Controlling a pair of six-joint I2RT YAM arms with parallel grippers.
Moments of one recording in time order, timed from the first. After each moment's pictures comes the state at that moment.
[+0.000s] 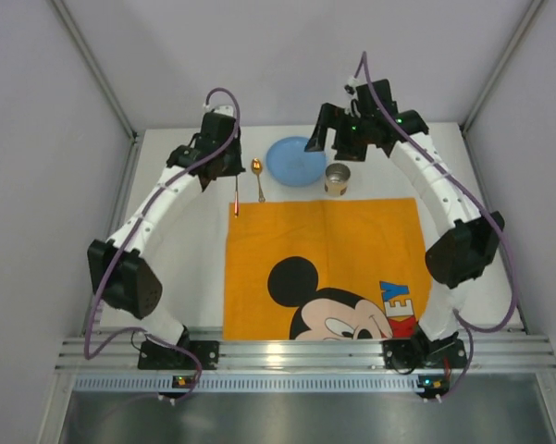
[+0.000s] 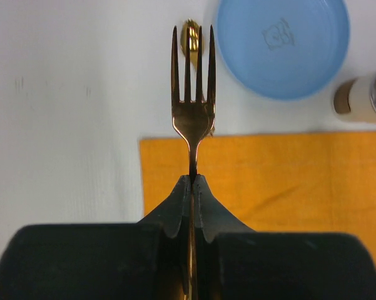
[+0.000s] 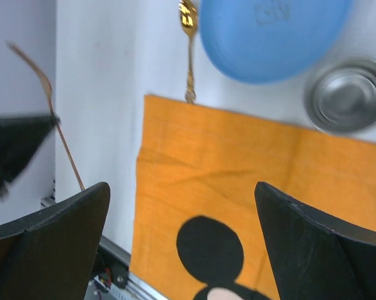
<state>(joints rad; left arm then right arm) -0.36 1.74 1.69 -0.68 -0.20 -0.33 0.37 1.77 1.88 -0.85 -0.29 0.52</state>
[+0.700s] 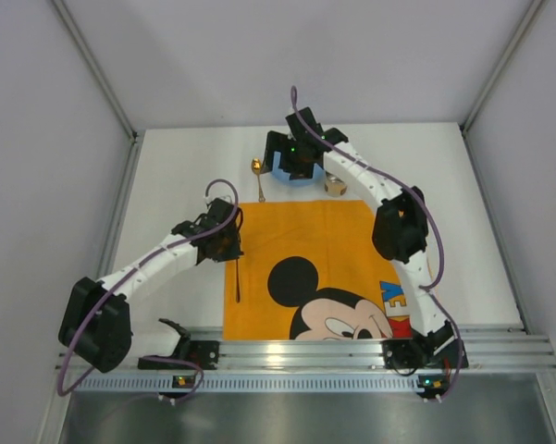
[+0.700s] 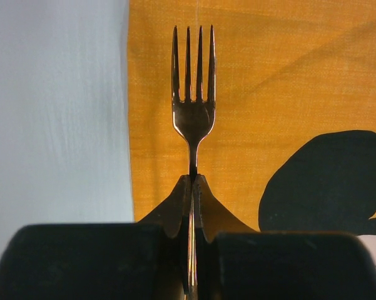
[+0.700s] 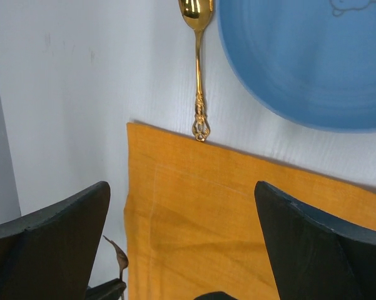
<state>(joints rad) -0.52 1.29 0.83 -0.60 -0.14 -0.63 0.59 2.34 2.26 -0.74 -0.16 0.64</state>
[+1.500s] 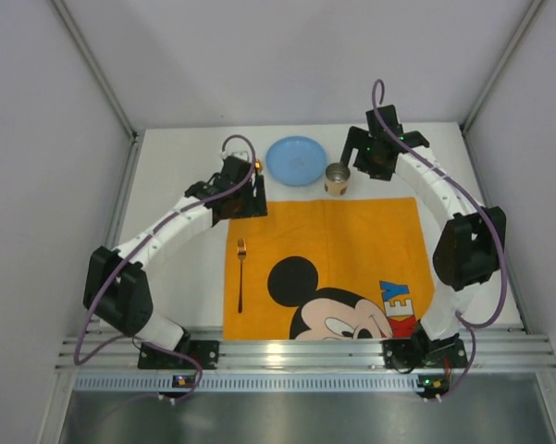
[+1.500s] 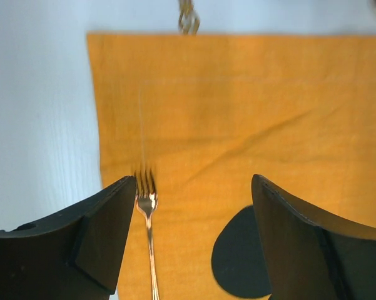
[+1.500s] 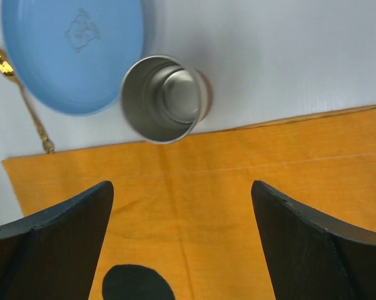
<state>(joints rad) -0.52 1.48 1.15 -0.59 -0.19 -0.53 0.33 1.79 1.66 -0.71 0.06 0.54</state>
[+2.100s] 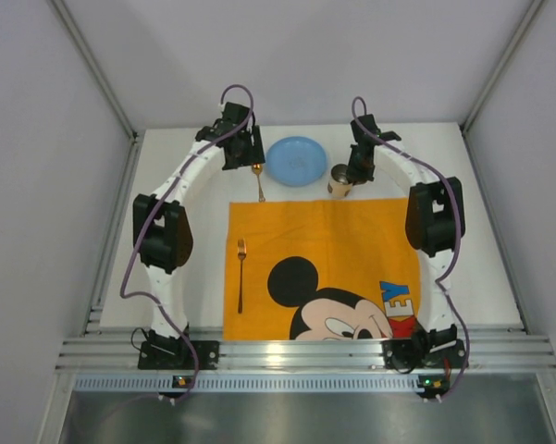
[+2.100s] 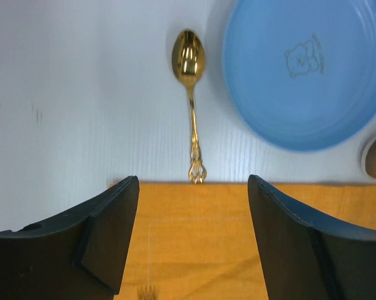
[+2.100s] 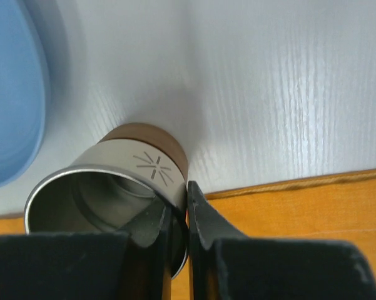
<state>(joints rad) -0.35 2.01 1.85 -0.71 -0.13 -0.44 0.28 2.19 1.85 -0.75 0.08 0.50</state>
